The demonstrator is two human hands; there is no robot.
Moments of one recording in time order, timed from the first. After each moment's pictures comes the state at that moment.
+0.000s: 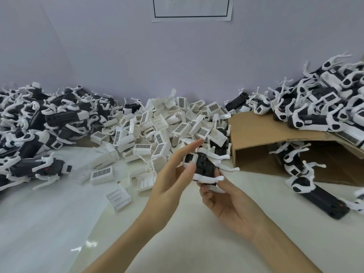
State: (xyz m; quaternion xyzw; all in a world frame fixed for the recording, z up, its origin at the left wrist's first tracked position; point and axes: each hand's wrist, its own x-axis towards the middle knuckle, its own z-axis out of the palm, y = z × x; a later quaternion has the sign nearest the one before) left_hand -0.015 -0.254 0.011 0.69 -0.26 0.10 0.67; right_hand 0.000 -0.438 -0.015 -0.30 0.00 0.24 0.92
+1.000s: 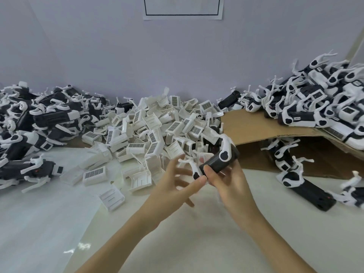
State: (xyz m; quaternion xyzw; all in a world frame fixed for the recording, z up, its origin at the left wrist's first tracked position) left_hand -0.006 -0.259 -0.001 0.73 -0.11 -0.06 0.67; right_hand -0.001 -0.437 -0.009 -0.69 -0.10 -0.11 0.71
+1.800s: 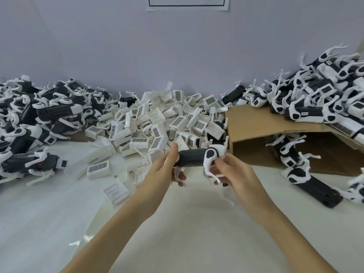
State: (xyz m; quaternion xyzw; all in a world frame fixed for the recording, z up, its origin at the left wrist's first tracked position) left_hand 0.005 -0.242 0.006 0.68 -0.03 -0.05 0.73; right_hand -0.004 -0.451 0.005 -0.72 -0.10 -0.03 0.68
